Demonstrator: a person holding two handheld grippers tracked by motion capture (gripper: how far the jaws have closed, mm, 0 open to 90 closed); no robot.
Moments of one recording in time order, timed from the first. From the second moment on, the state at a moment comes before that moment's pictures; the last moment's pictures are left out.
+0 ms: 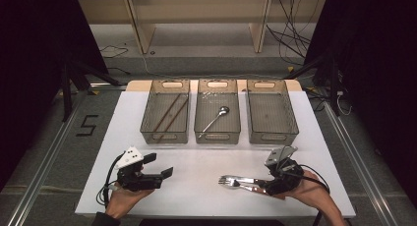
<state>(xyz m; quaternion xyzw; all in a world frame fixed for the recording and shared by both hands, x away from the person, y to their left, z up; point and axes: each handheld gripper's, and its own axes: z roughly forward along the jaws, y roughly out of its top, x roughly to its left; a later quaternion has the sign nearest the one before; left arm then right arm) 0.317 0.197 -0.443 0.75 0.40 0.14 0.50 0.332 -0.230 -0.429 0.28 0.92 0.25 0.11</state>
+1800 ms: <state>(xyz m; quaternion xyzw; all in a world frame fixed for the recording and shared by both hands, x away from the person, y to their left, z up) 0.316 0.198 -0.446 0.76 0.40 0.15 0.50 0.358 -0.204 -0.455 0.20 0.98 0.07 0.04</state>
